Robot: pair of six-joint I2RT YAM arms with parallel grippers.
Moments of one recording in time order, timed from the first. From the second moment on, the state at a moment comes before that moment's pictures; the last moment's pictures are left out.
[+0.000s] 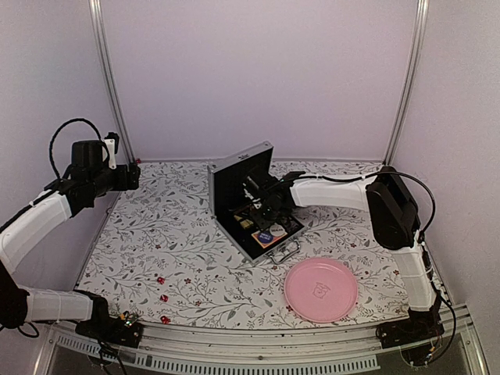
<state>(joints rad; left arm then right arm) -0.14 1.10 0.88 -0.24 -0.18 -0.06 0.89 2.28 1.82 -0.63 0.34 0.12</state>
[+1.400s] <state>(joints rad) -0.15 1.09 0.88 -0.24 -0.21 -0.06 1.39 2.38 1.94 -0.34 0.04 0.25</state>
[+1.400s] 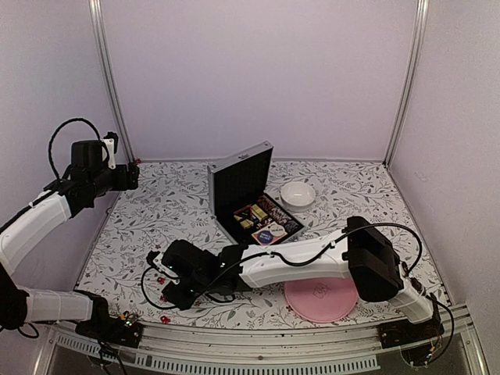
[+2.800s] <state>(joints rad) -0.15 1.10 0.88 -0.24 -0.21 -0.06 1.34 2.64 2.20 -0.24 0.02 0.16</state>
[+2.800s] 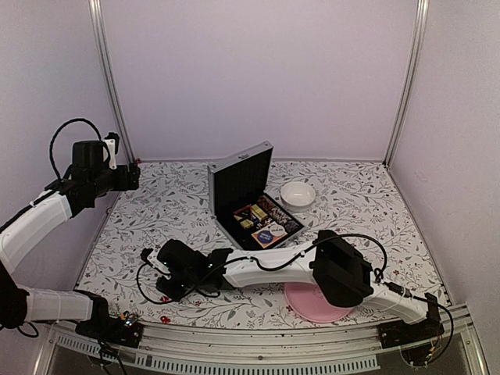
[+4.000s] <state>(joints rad) -0.15 1.10 0.88 -0.24 -0.21 -0.06 1.26 2.24 1.83 -0.19 0.02 0.12</state>
